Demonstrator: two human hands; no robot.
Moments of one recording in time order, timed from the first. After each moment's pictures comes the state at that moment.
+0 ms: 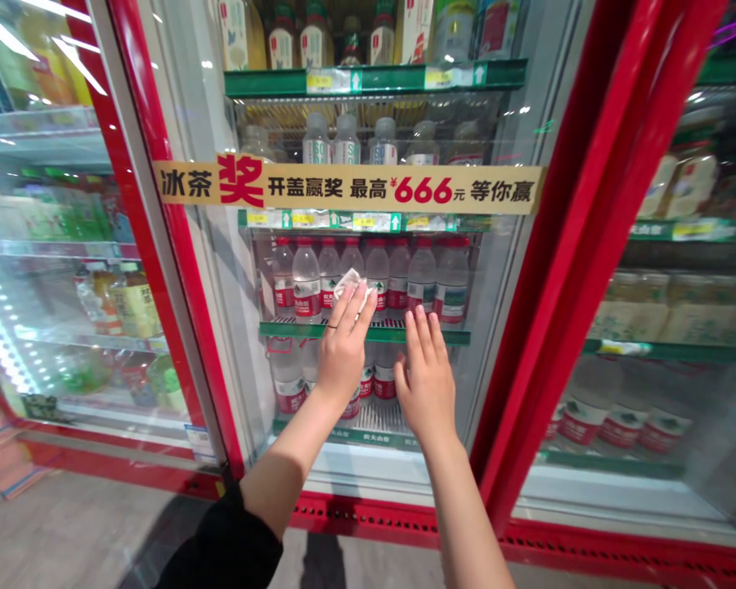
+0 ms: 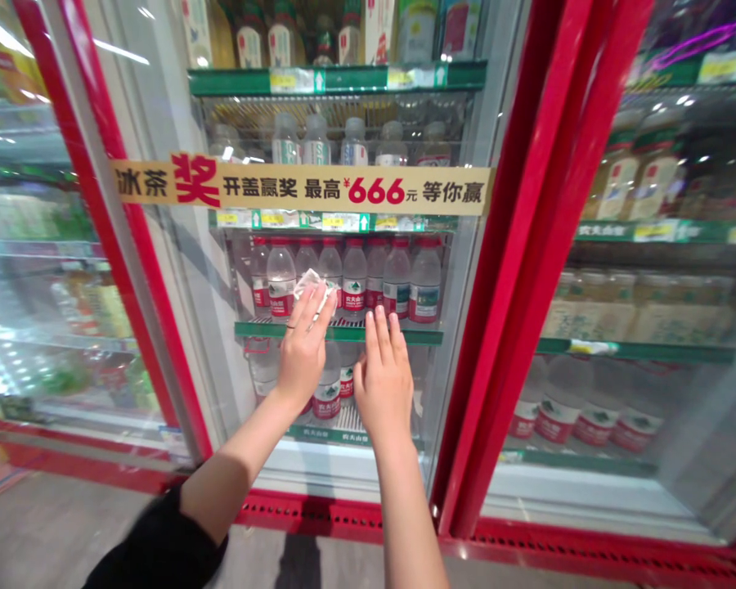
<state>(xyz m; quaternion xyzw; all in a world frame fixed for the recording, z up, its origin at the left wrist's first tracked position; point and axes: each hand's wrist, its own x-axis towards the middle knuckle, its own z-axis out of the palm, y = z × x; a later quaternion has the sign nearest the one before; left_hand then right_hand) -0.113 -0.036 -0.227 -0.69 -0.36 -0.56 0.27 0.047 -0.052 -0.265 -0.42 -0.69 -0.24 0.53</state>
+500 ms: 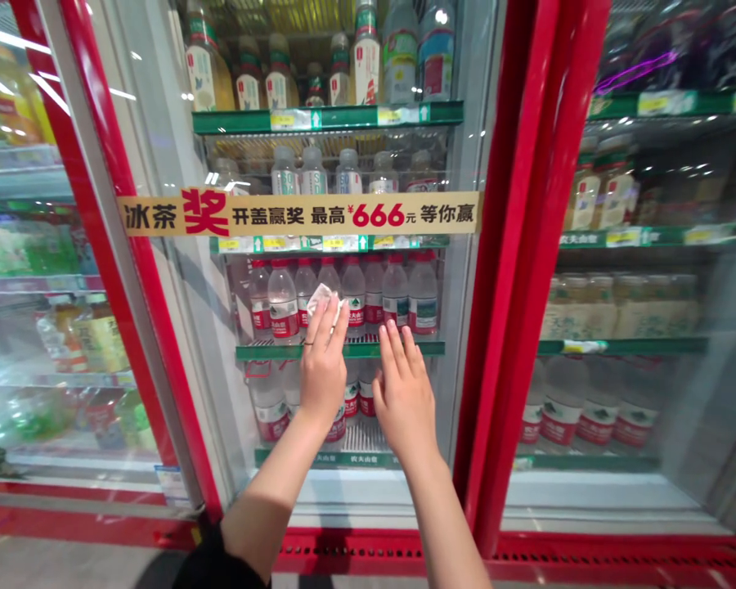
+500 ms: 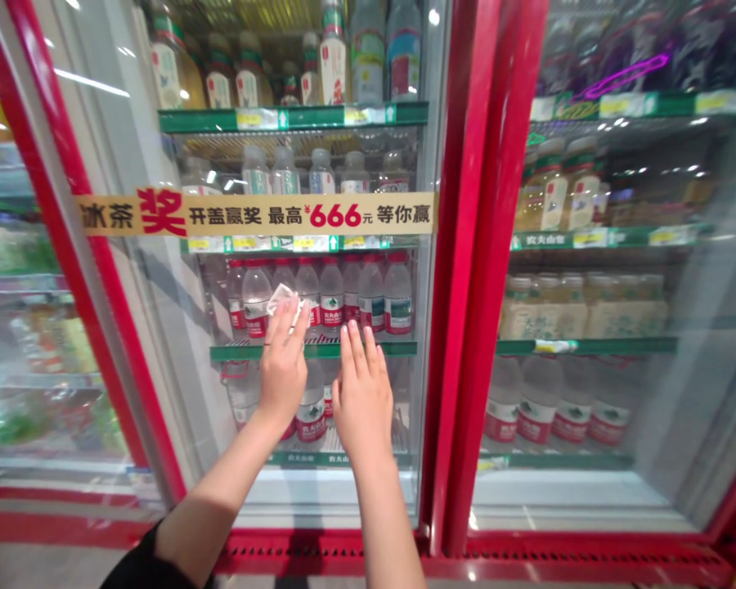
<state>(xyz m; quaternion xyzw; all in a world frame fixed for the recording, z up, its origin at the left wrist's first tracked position) -0.097 -0.029 -0.220 -0.66 -0.36 -0.57 0.34 0.052 -0.060 -0.259 -0.45 -0.70 -0.24 0.50</state>
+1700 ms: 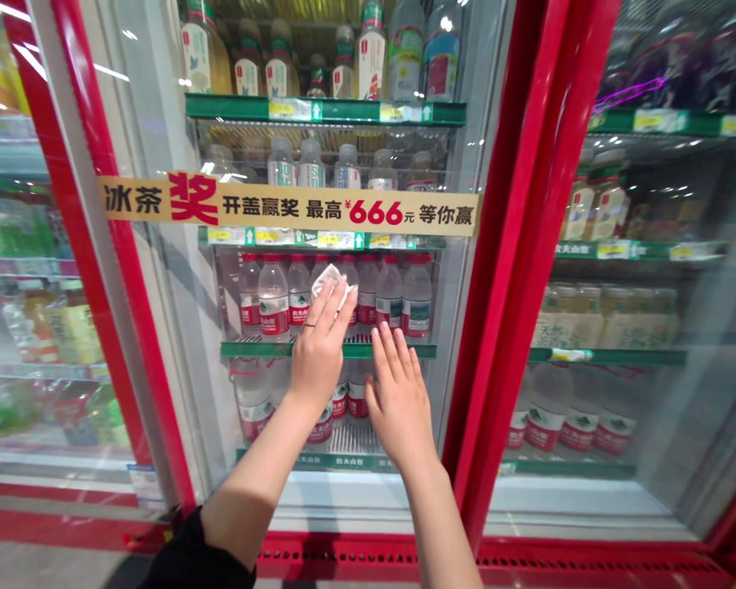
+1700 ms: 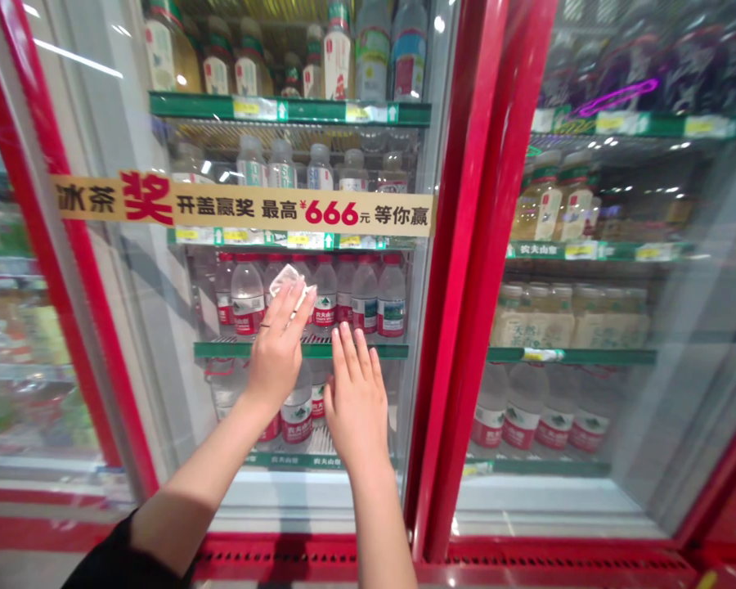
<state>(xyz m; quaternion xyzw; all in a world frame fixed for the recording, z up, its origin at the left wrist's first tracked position) -0.089 -0.029 -0.198 -0.69 -0.34 -0.54 0.34 0.066 -0.067 -0.253 -0.46 -0.73 -0.22 0.46</state>
